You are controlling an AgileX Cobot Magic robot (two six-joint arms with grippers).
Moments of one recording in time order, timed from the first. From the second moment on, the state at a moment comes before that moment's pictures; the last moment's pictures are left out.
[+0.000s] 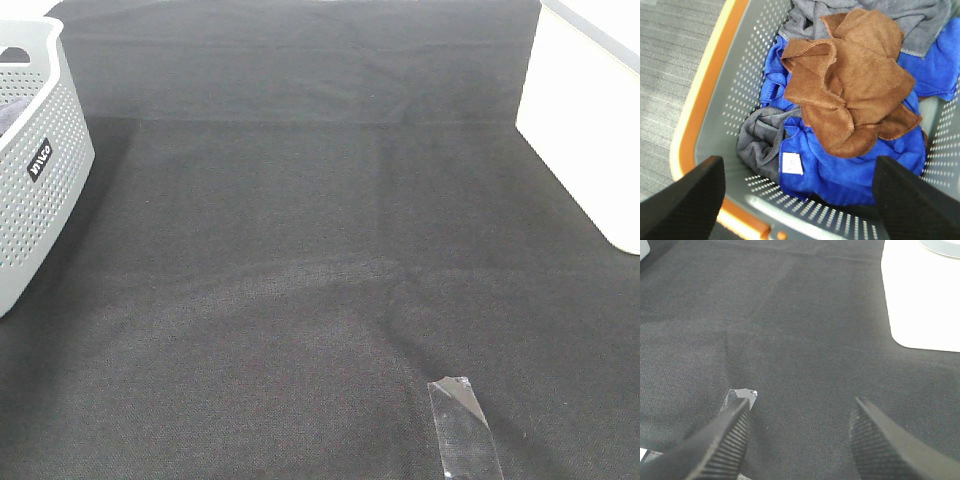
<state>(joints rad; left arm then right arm) 0.06 1.49 -1.39 0.40 1.06 -0.36 0.13 0.00 -0.50 0.08 1.05 -0.09</state>
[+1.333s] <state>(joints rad) 0.17 1.87 -1.53 0.33 0.83 -0.29 0.13 0.00 -0.50 0.08 1.05 -0.09</state>
